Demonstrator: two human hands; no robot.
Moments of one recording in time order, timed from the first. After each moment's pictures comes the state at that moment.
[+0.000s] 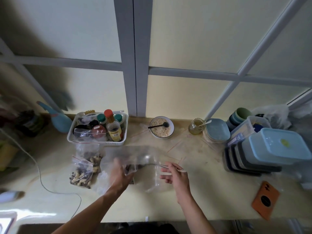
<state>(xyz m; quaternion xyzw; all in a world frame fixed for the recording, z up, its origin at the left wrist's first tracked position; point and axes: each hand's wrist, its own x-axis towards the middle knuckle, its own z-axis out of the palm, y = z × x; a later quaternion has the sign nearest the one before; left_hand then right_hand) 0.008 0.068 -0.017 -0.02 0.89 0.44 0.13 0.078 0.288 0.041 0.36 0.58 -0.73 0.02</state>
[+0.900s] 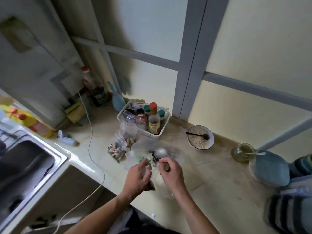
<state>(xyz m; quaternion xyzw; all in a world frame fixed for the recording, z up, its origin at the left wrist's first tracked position) 0.068 0.088 0.032 -0.08 0.91 0.42 0.00 0.022 0.248 0.007 -0.01 0.85 -0.52 0.11</state>
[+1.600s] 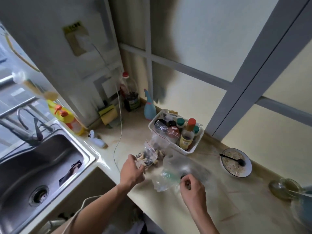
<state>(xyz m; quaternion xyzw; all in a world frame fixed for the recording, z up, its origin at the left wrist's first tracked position) 0.035 -0.071 0.005 -0.33 0.89 0.32 0.03 0.016 0.181 0.010 0.06 0.91 -0.39 0.09</state>
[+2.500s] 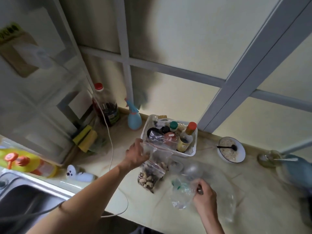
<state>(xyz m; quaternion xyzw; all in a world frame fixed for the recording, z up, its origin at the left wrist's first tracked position) -0.126 -0.171 -0.009 -0.03 0.92 0.37 0.15 0.017 0.110 0.001 0.27 0.88 -0.38 0.03</state>
